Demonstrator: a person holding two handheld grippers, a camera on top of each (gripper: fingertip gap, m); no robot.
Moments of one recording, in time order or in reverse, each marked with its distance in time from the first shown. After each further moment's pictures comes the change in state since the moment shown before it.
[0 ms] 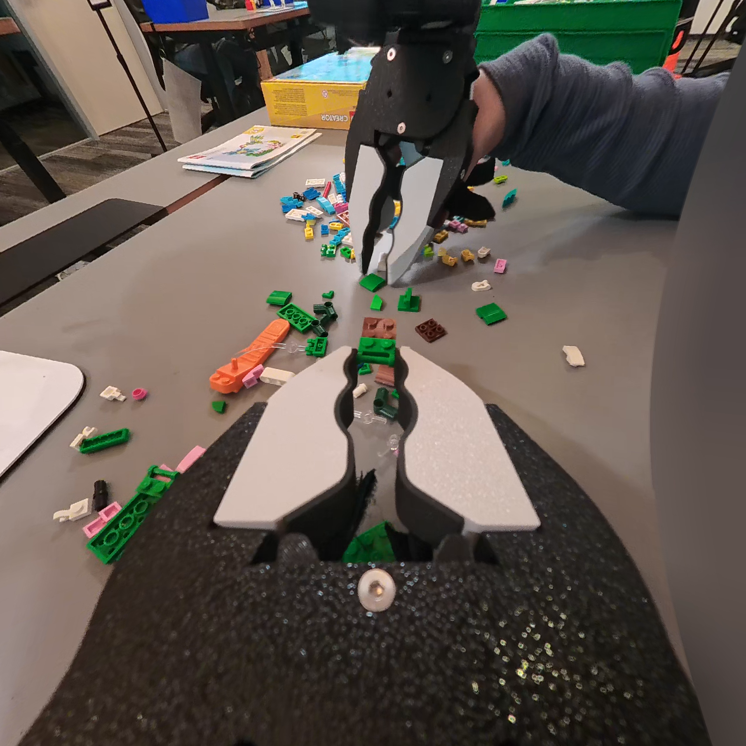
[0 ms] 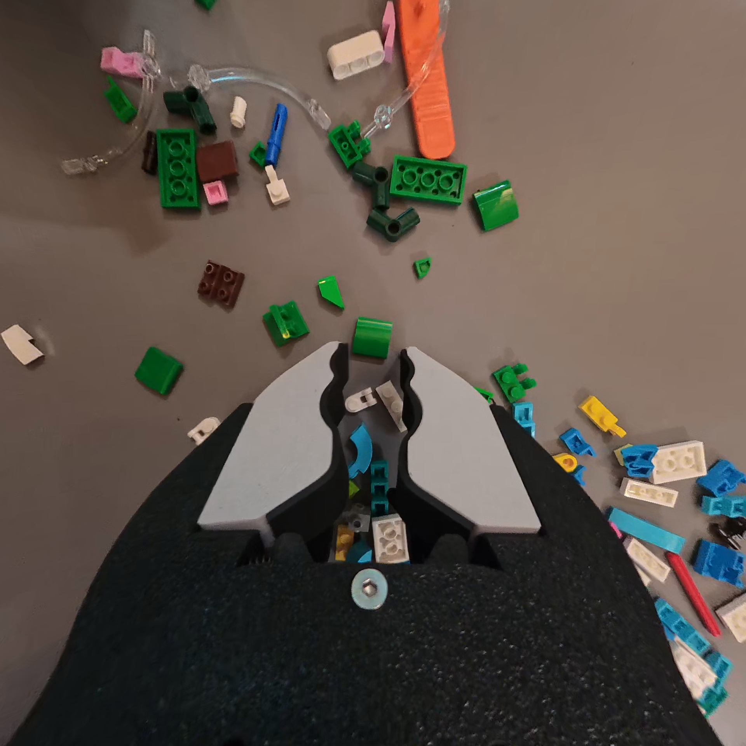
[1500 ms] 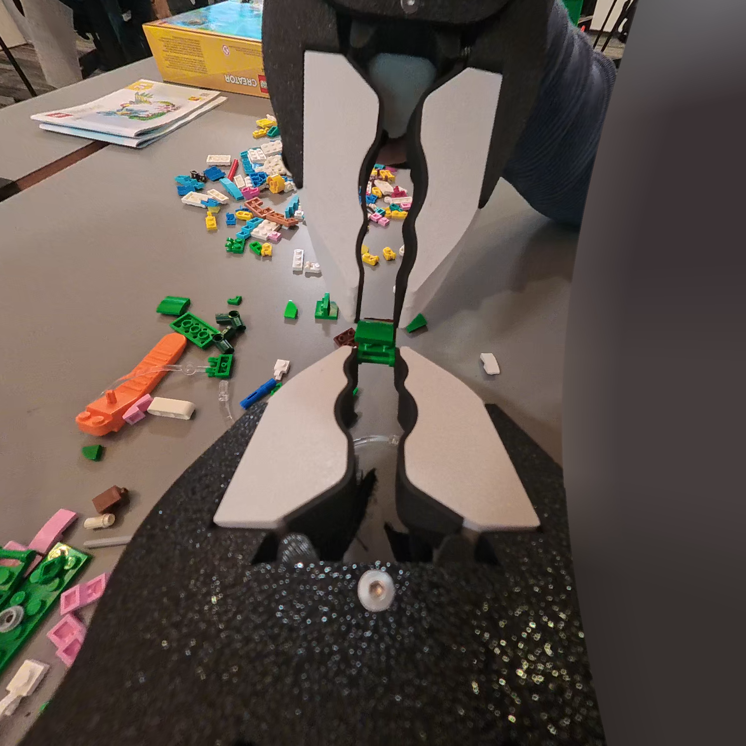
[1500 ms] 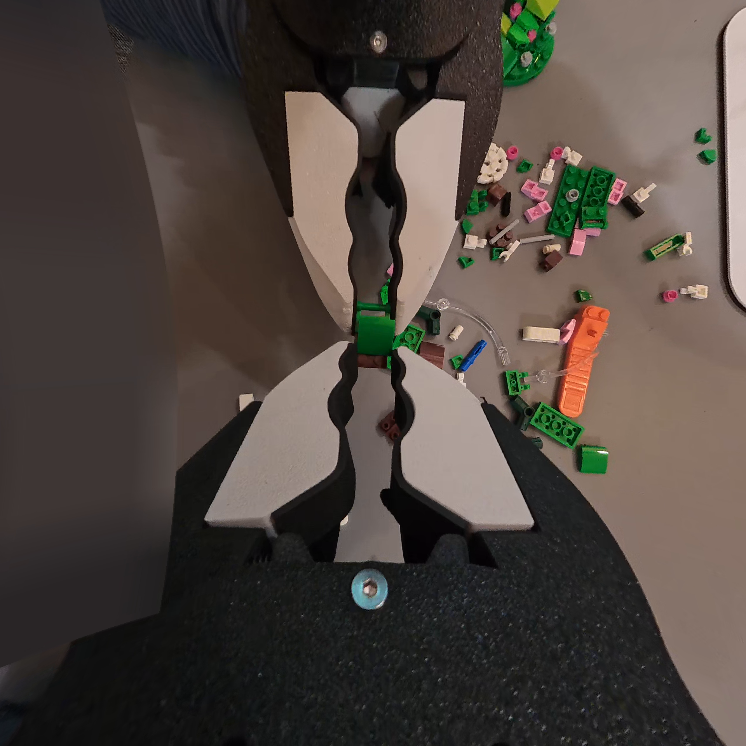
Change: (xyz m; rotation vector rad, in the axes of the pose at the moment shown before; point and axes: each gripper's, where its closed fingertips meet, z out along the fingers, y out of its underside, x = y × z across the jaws) left arm 0.045 -0.004 0.018 -0.063 0.183 -0.055; right arm -0.100 -0.082 -0.022 0.147 -0.218 -0.367
